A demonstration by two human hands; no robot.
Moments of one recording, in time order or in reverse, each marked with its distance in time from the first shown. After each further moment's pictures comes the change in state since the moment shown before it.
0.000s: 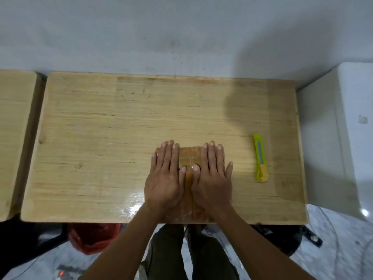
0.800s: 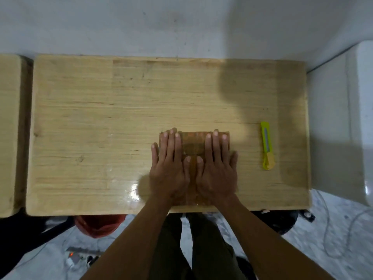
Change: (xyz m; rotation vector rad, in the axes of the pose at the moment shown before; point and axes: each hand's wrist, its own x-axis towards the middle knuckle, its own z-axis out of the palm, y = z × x) left_hand -0.002 -0.001 0.002 0.019 0.034 -0.078; right_hand -0.002 -0.007 -0.001 -0.015 -0.062 0.024
